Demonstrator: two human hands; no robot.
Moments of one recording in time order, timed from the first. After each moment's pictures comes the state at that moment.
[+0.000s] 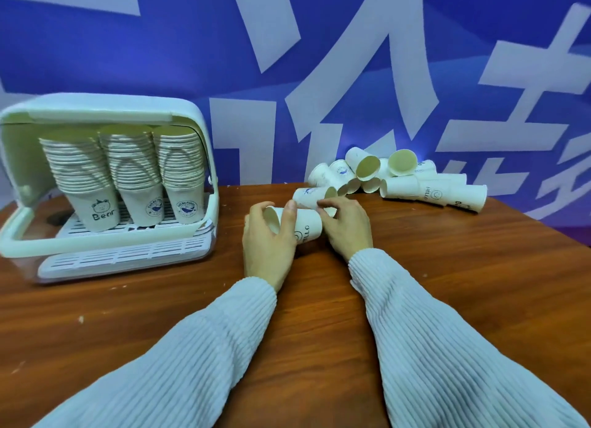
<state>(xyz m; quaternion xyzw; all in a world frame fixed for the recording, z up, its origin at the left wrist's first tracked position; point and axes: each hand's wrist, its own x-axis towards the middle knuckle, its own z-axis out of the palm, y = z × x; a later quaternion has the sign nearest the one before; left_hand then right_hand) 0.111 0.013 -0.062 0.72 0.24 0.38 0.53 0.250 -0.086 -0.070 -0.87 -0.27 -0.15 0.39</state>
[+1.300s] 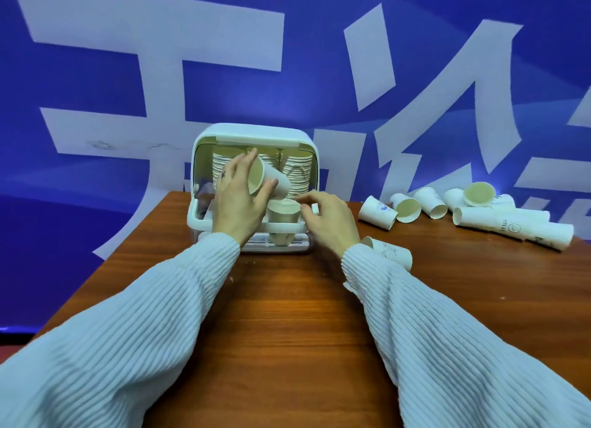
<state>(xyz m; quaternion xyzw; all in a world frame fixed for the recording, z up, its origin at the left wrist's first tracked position) -0.041 0.180 0.004 0.81 0.20 0.50 0.24 0.086 0.040 -0.007 -0.80 -0.45 -0.11 0.39</state>
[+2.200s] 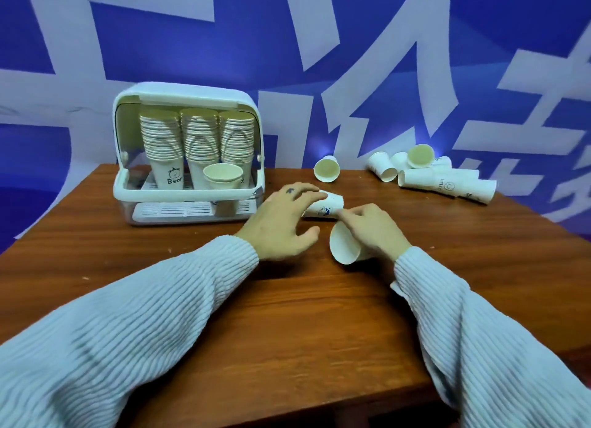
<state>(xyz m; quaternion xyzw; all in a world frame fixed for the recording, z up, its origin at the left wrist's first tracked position) 0.018 0.059 -0.043 0.94 -0.08 0.28 0.17 0.117 -0.124 -0.014 -0.92 -0.22 0.07 0.31</state>
